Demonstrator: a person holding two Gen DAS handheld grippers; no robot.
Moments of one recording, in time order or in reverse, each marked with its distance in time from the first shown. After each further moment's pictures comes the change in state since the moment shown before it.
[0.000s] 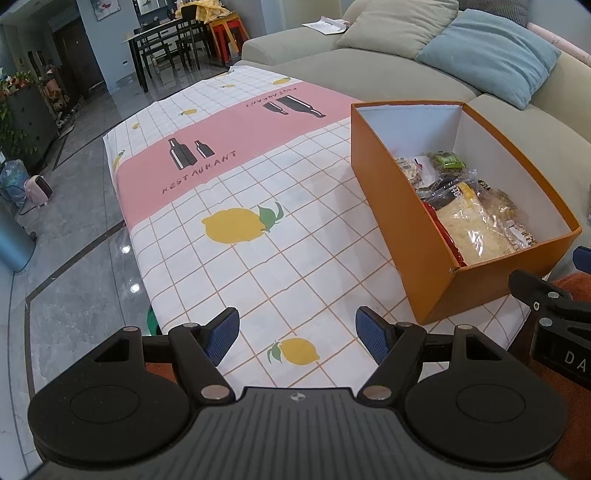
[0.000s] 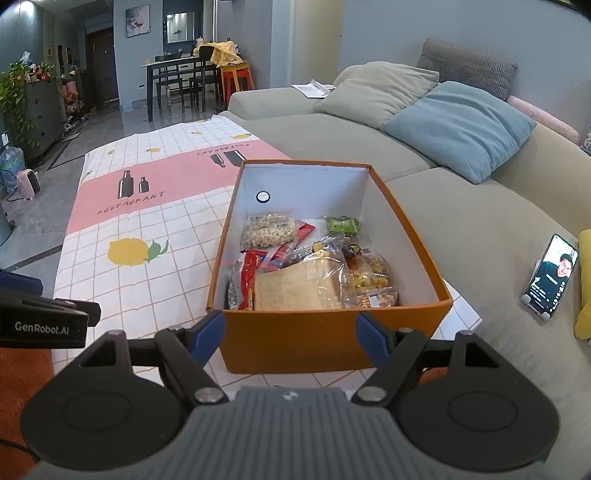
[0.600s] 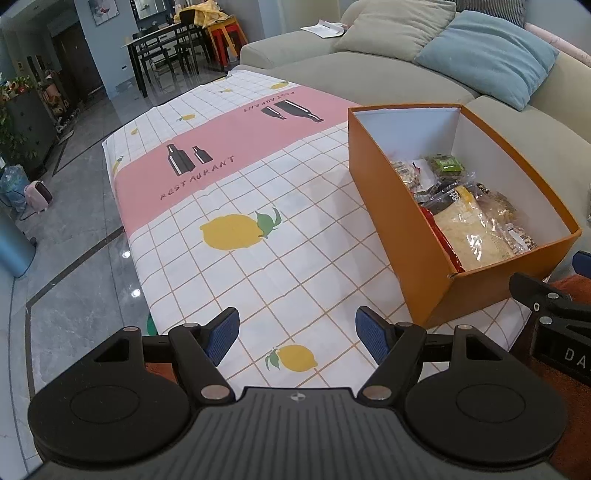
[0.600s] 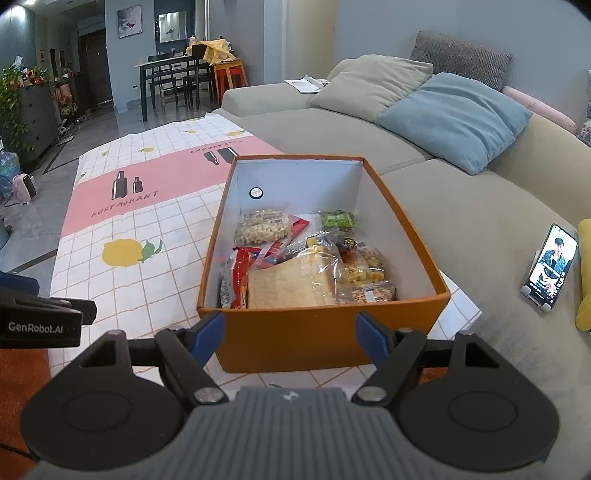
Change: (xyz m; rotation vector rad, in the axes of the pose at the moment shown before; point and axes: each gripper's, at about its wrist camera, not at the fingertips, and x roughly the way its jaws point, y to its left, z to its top) left arm 0.001 -0.002 0.001 0.011 -0.015 -0.003; right arm 0.003 -0.007 0.000 0.029 0.011 -0.005
